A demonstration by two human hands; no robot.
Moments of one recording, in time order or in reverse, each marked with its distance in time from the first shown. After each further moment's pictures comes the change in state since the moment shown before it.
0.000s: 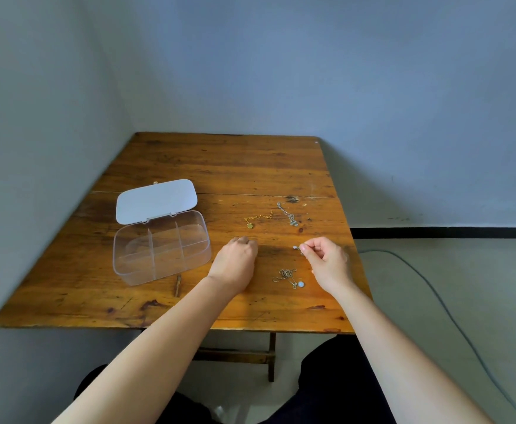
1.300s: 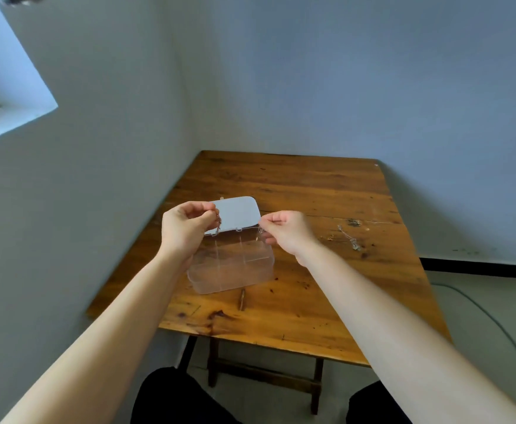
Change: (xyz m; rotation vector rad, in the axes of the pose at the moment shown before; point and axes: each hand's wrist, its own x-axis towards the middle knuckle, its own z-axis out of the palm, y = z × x) left_hand -0.040 -0.145 -0.126 -1.118 0.645 -0.559; right_hand 0.030 -0.197 0.118 0.256 -0.353 0.003
